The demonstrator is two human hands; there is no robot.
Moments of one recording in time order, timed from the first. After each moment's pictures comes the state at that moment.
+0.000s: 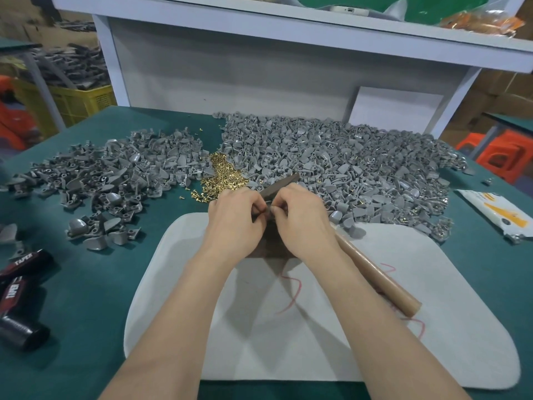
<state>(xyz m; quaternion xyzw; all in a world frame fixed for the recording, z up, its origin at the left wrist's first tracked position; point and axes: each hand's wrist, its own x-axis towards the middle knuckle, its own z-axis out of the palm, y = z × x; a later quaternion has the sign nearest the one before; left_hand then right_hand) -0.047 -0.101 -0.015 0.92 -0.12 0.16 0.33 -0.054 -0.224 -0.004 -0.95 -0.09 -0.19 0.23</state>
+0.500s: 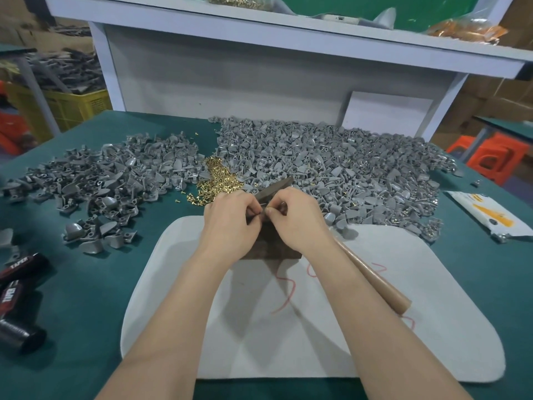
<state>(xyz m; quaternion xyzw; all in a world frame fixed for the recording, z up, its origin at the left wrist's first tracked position) -0.048 -0.103 -0.014 0.92 -0.11 0.15 0.33 -0.044 -0.230 -0.004 -0.95 -0.05 -0.14 0.28</state>
